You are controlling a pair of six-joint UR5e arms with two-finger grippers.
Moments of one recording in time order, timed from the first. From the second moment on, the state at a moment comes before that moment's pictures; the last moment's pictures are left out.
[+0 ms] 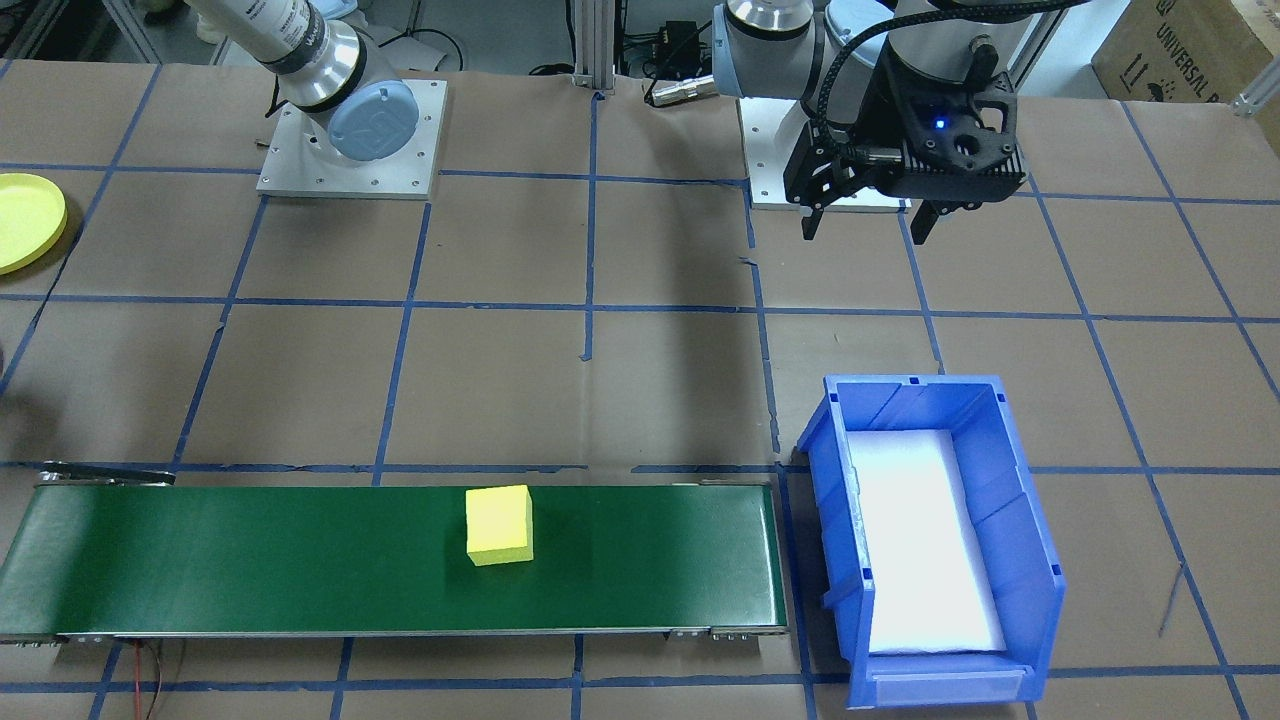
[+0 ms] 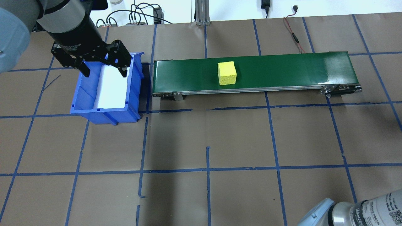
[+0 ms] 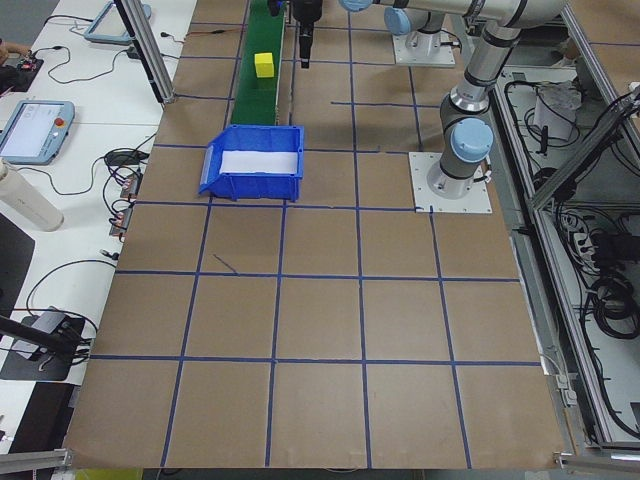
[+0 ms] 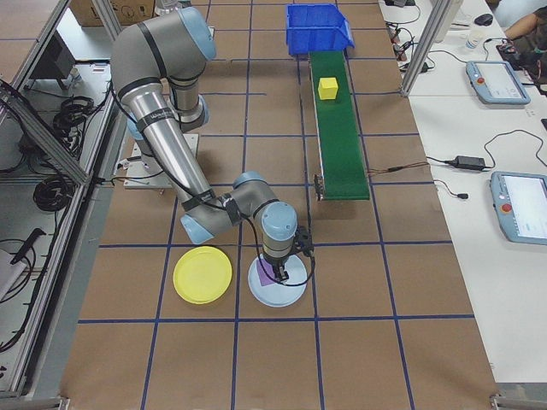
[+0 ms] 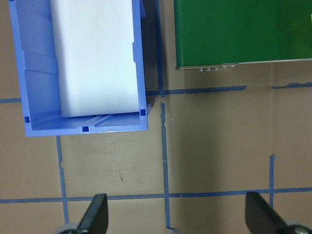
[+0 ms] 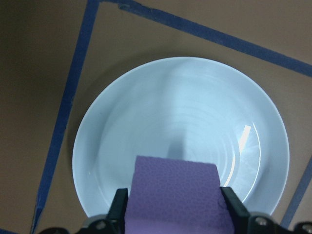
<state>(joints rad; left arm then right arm) -1.61 -1.56 -1.51 -1.62 1.60 0.00 0.56 -1.12 1.70 -2.18 -1.59 -1.34</state>
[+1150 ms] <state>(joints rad) -1.61 -1.56 -1.52 -1.62 1.60 0.00 0.89 -1.31 1.69 -1.96 -1.58 -0.86</state>
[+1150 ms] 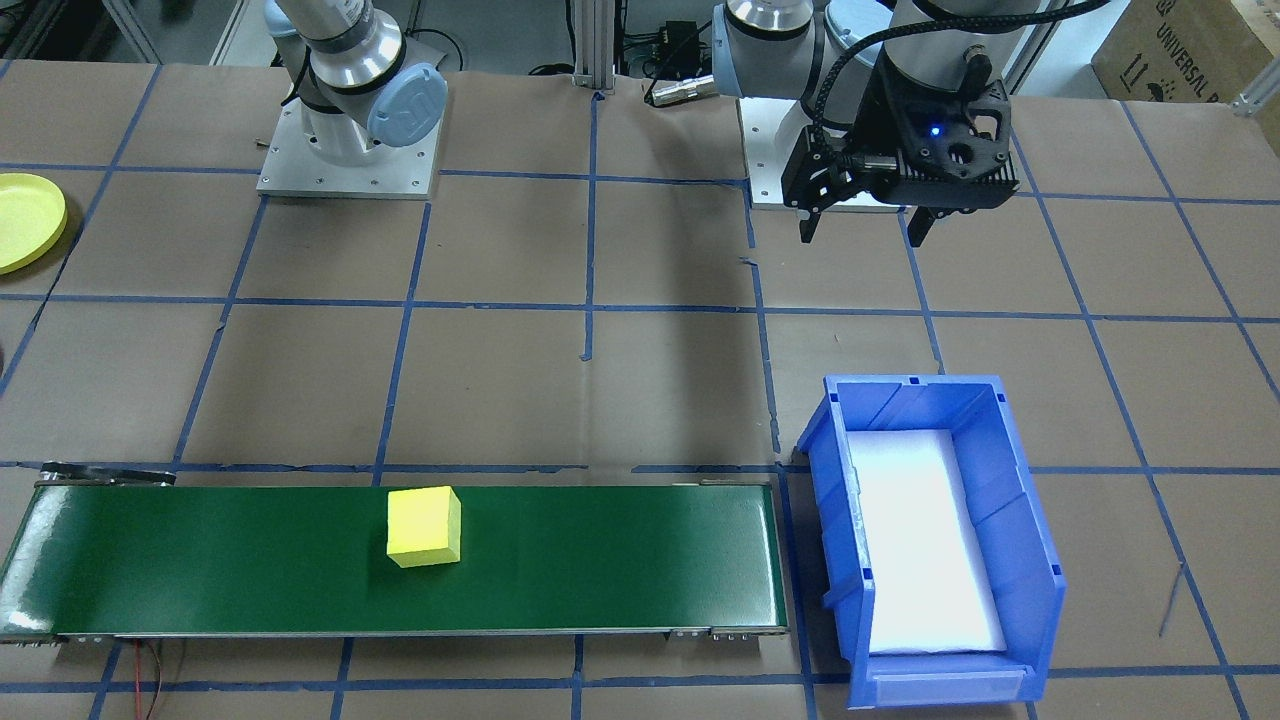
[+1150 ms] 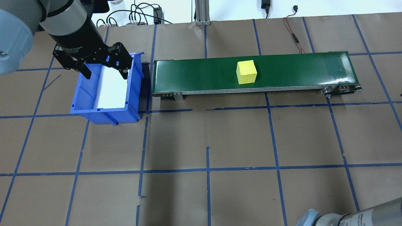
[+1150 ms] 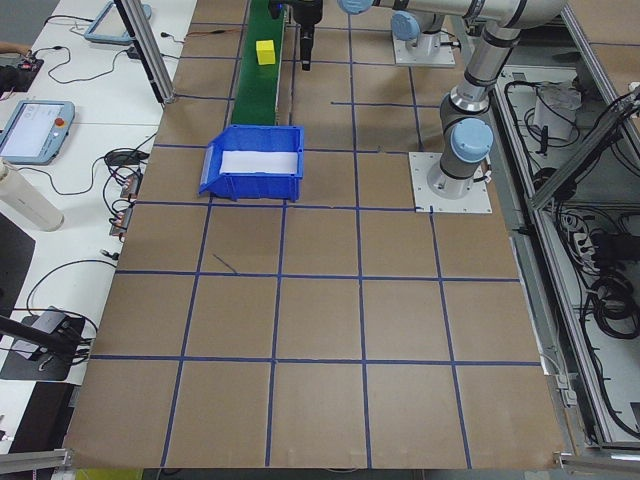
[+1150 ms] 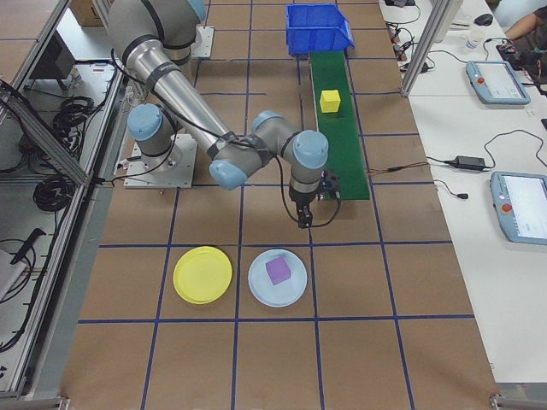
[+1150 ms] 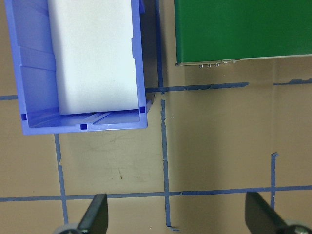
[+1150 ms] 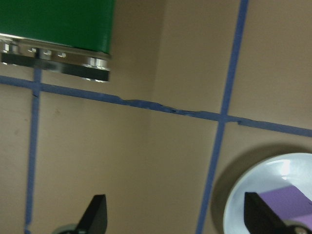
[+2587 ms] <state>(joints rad) -1.61 -1.56 -1.52 -1.62 1.60 0.00 1.36 -1.26 1.66 -1.99 -1.41 -0.22</state>
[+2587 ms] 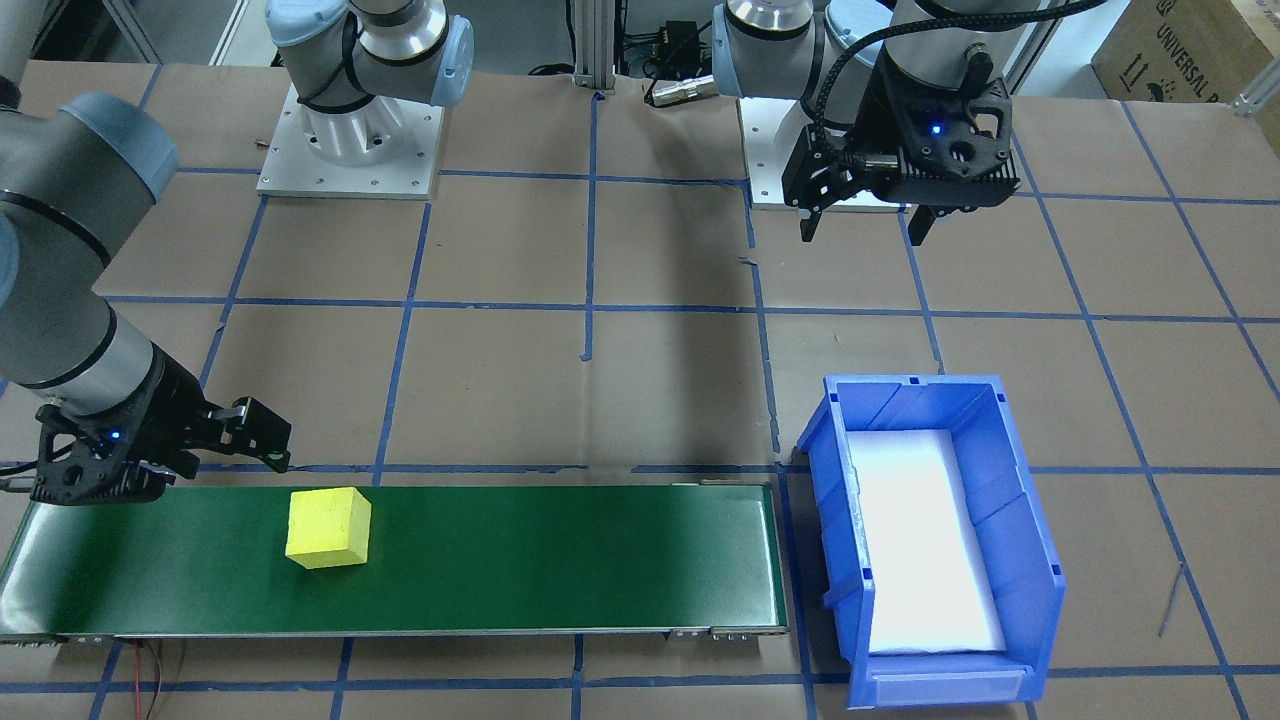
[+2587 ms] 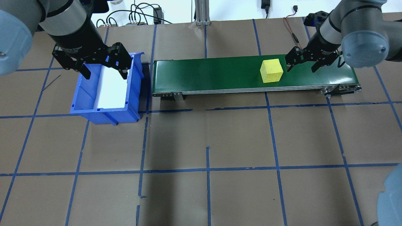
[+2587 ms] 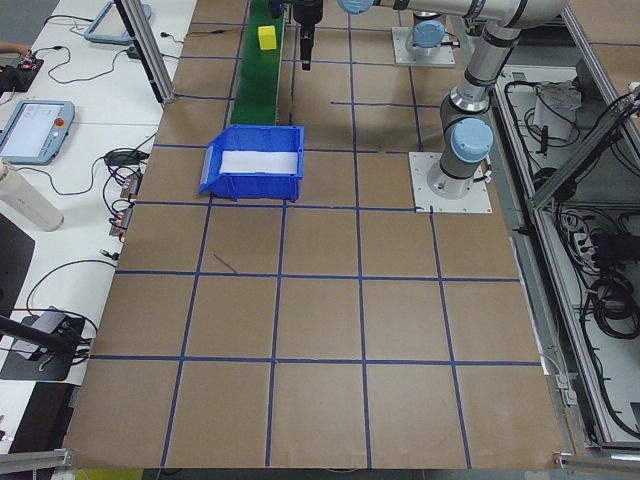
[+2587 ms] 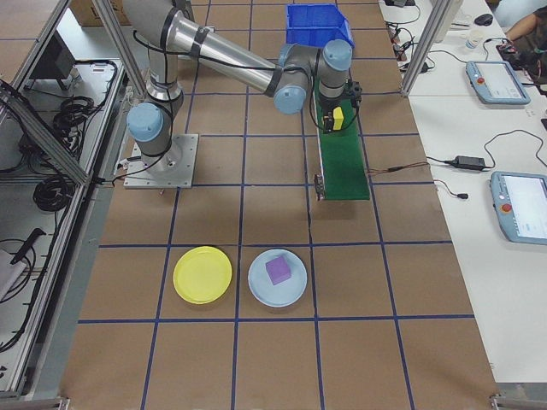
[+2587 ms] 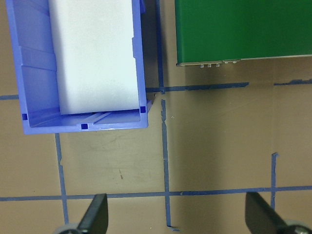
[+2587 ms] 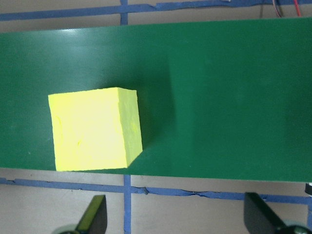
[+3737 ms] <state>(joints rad) -1.61 -1.56 -1.52 -1.62 1.60 0.00 1.37 -1.14 1.60 -2.03 -1.37 -0.22</state>
